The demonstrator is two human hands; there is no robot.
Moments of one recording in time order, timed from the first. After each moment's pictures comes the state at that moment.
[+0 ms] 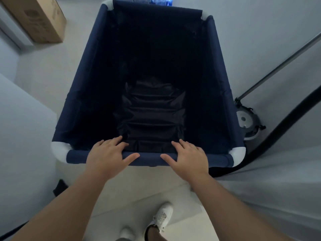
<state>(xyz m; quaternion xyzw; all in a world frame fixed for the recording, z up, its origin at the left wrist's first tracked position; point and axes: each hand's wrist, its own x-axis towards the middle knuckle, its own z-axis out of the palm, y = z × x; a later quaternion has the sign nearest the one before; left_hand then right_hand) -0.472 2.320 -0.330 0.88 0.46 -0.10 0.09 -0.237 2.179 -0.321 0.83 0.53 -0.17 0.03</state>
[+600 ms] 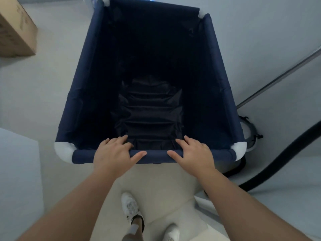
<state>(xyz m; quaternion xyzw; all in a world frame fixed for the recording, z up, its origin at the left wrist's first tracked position) -0.383 2.499 -0.334 0.91 0.40 -0.08 0.09 -0.161 2.342 -0.312 0.85 0.49 -0.17 0.04</state>
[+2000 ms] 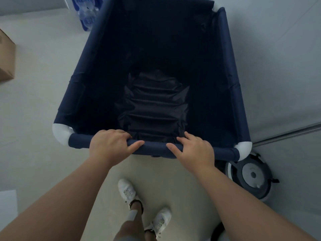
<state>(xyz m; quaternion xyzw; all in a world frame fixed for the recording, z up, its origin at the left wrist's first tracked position) -0.139 2.818 -0.342 0.94 0.33 -0.02 0.04 0.065 2.633 -0.323 0.88 0.45 -0.14 0.02</state>
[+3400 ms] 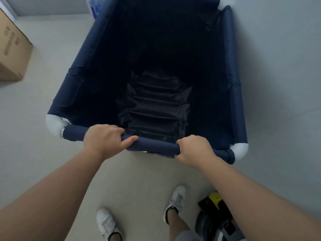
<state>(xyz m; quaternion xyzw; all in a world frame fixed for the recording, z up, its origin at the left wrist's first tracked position) 0.083 2.998 -0.344 0.92 0.39 0.03 -0.01 0.339 2.856 -0.310 0.72 0.65 -0.19 0.15</state>
